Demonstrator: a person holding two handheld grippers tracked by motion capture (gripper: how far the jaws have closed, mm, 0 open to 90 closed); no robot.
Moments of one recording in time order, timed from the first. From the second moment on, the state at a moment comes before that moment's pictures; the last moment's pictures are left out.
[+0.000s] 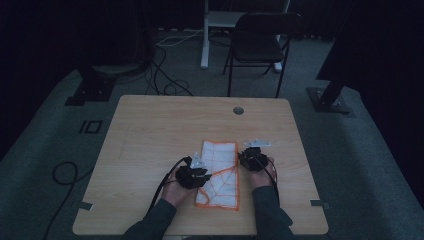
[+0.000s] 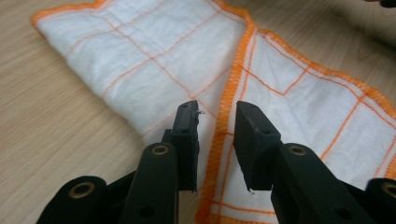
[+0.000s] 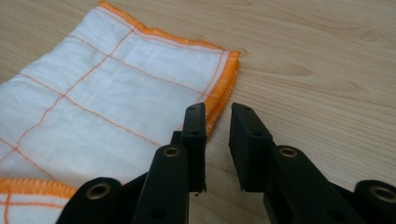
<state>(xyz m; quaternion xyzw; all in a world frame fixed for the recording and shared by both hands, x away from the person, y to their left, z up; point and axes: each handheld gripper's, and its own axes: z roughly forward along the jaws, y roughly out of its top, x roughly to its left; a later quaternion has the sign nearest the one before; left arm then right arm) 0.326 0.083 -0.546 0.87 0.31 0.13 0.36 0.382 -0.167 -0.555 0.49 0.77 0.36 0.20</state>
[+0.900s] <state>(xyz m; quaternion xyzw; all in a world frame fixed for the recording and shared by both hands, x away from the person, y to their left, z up) 0.310 0.114 -0.559 0.87 0.33 0.12 0.35 0.354 -0.149 -0.548 0.43 0.79 0.38 0.19</state>
